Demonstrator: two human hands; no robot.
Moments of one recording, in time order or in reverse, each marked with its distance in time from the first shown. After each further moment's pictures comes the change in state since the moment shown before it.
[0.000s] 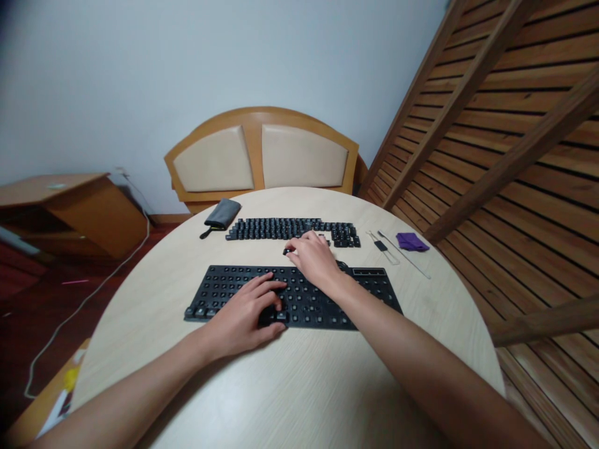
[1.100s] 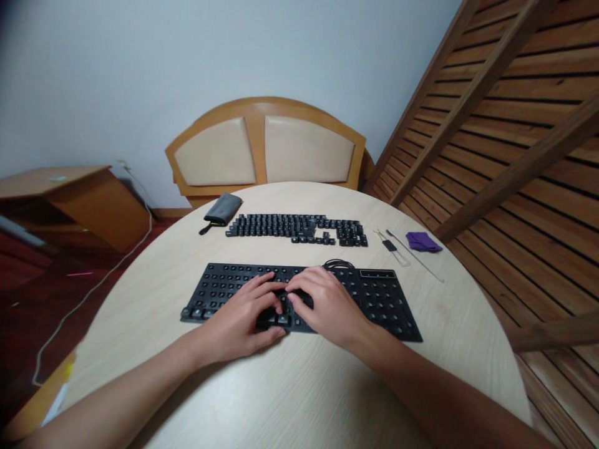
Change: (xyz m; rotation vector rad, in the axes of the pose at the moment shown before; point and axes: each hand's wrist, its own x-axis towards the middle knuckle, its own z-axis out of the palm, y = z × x) left_hand -0.002 -0.003 -0.002 -0.082 -0.015 0.009; right_hand -0.076 -0.018 -0.010 0.384 0.034 -0.201
